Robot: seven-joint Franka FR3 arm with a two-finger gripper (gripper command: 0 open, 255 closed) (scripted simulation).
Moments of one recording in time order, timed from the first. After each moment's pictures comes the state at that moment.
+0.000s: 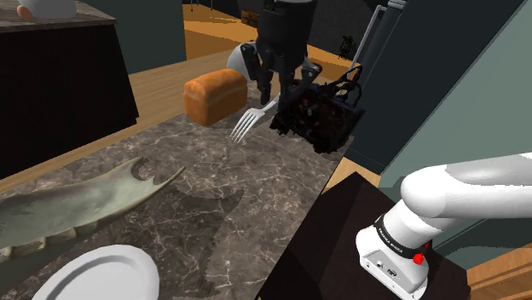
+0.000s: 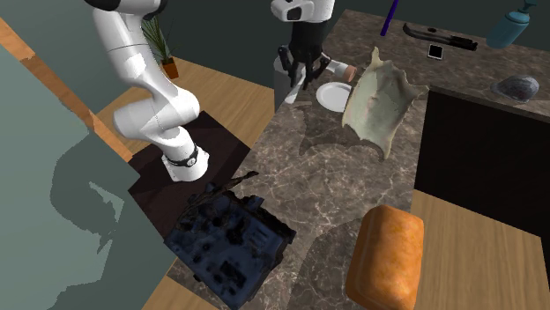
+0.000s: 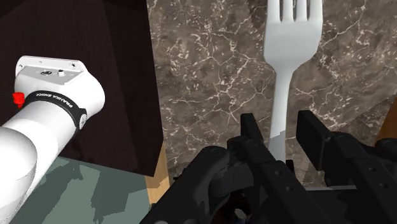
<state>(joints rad) -0.38 -0.59 0.90 -1.92 0.31 1.50 1.67</state>
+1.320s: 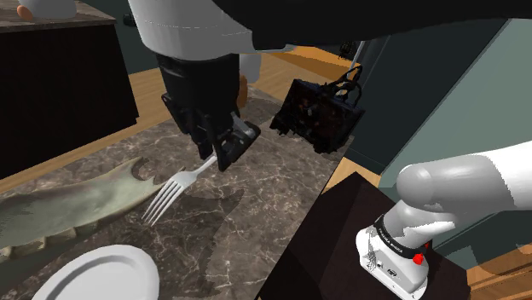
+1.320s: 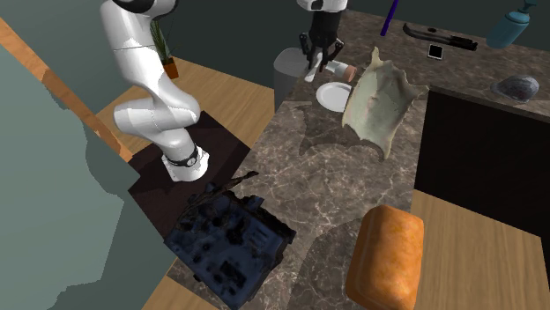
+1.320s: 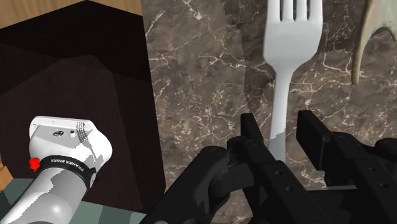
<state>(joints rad) -0.60 -0.48 1.38 -1.71 0.34 1.54 1.97</state>
